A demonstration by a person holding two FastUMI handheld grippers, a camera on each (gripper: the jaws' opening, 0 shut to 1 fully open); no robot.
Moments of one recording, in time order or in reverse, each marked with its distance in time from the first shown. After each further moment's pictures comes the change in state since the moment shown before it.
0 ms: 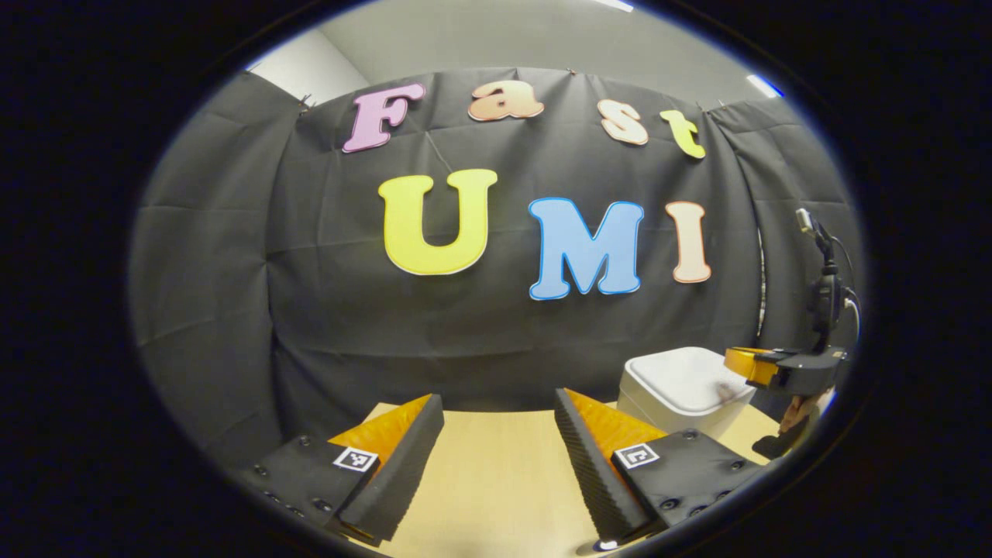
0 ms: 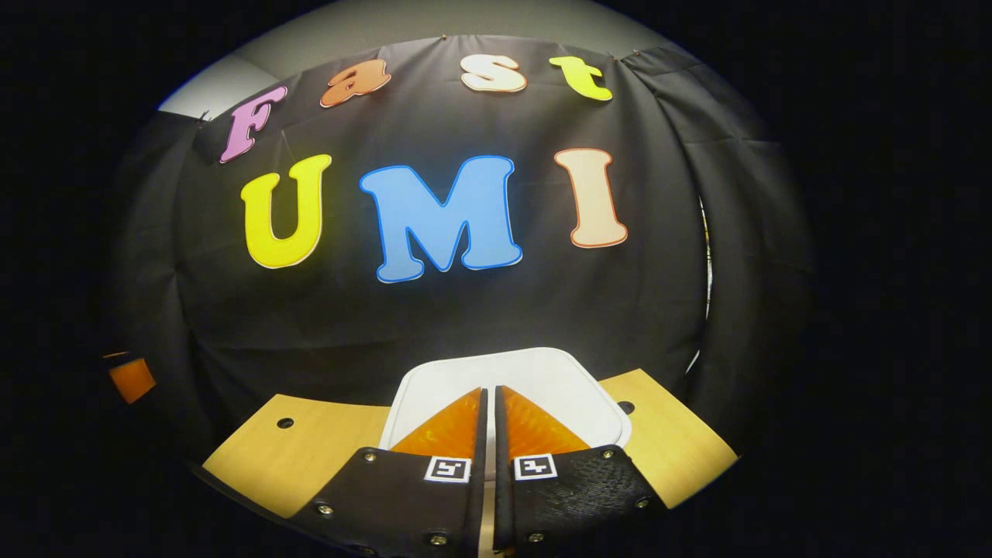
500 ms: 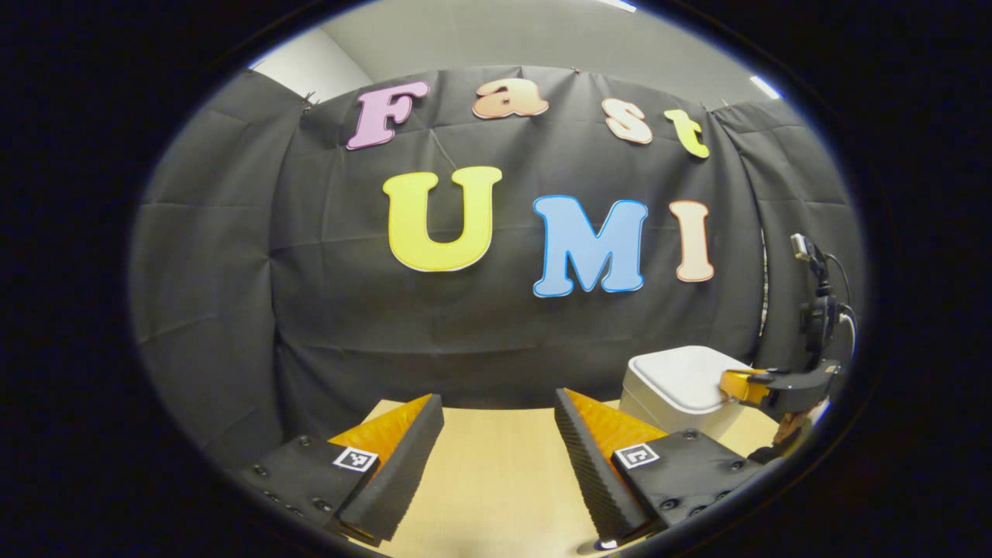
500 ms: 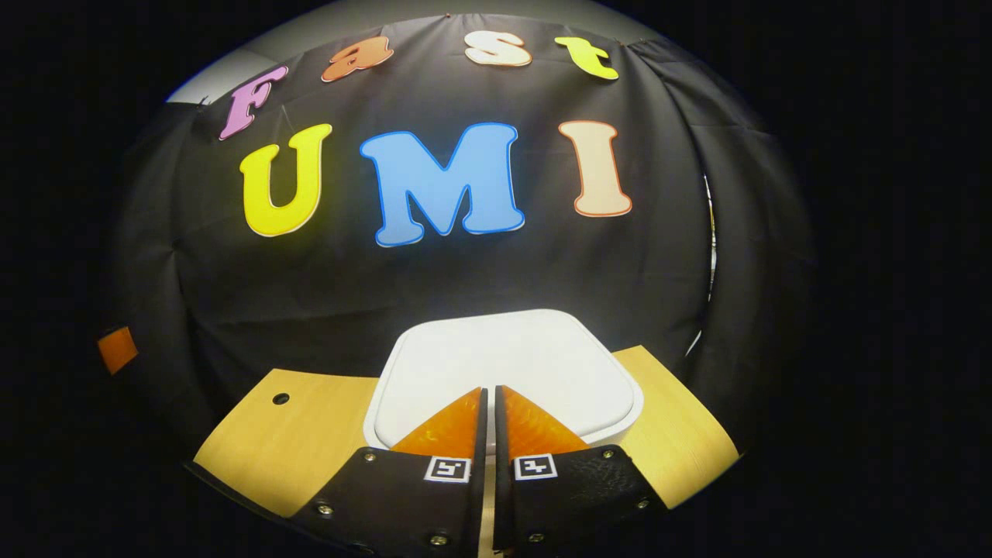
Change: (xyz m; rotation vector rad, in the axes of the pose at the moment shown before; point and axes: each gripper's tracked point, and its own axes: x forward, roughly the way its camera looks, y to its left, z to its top) left arm 0.002 0.009 -0.006 -0.009 0.010 0.018; right arm 0.004 0.000 -0.042 -0.019 0.104 0.009
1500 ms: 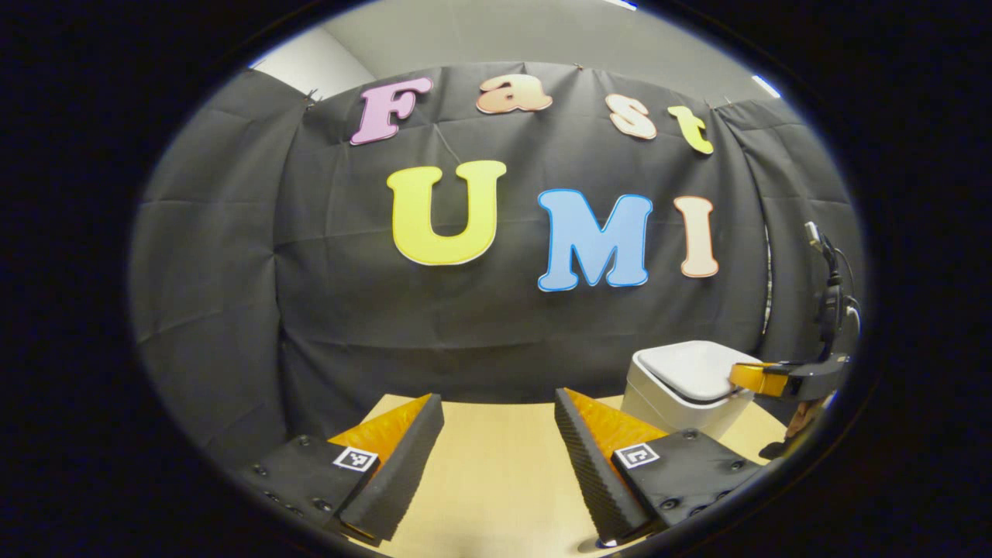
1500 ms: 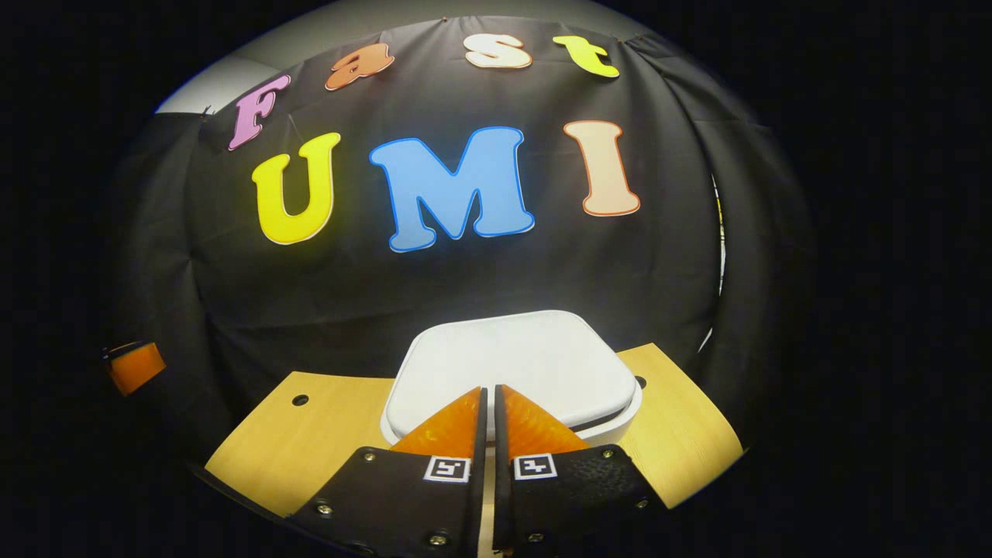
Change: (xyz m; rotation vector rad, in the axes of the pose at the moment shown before) left arm -0.009 0.000 -0.009 -0.011 0.014 0.012; right arm -0.022 0.004 0.014 0.024 -0.010 0.073
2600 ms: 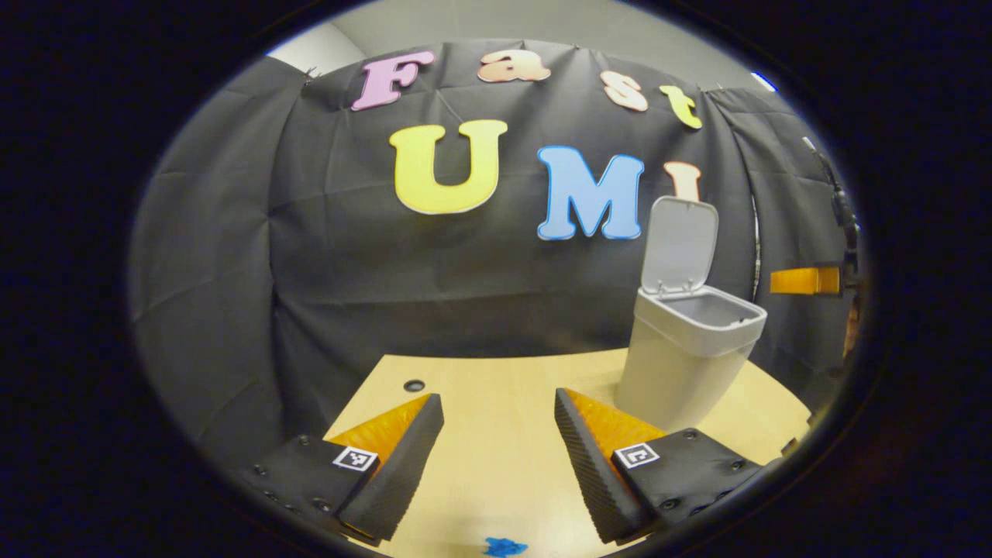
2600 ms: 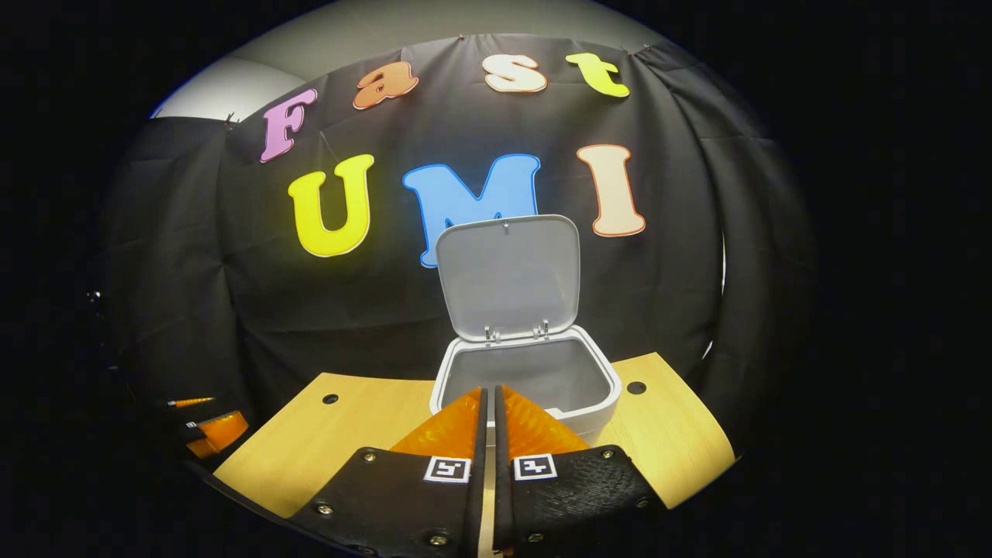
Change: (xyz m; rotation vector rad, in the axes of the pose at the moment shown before) left arm -0.019 0.061 -0.139 0.015 0.152 -0.045; right arm -0.065 0.013 0.010 -0.034 -0.016 0.056
